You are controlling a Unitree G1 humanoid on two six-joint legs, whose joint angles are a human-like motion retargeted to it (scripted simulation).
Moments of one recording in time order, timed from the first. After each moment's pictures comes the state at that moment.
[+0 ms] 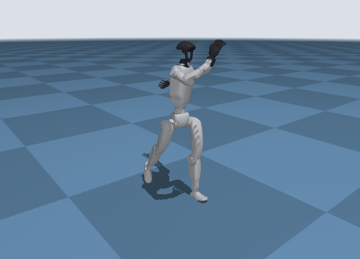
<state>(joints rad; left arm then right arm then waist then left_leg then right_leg) 1.10 0.74 -0.21 1.41 0.81 -0.10 -0.15 -1.22 -0.76 0.40 0.20 0.22 -0.39 -0.48 0.64 -0.07 0.10 -0.08 0.01 0.23 -0.01 -0.22 0.02 0.58 -0.13 -0.14 0.11 0.19 0.17</state>
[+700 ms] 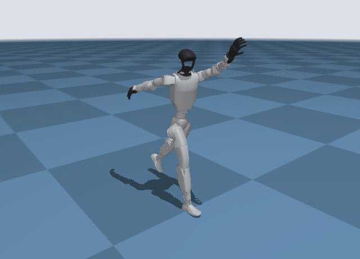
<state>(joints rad) -2.13 0.65 -1.27 1.28 1.55 0.41 -0.05 1.00 -0.50 -0.32 1.47 0.01 0.10 0.20 -0.63 0.16 0.08 0.43 0.21 -0.26 0.07 0.14 -0.18 -0.49 -0.18 -0.37 0.10 0.01 0.02</state>
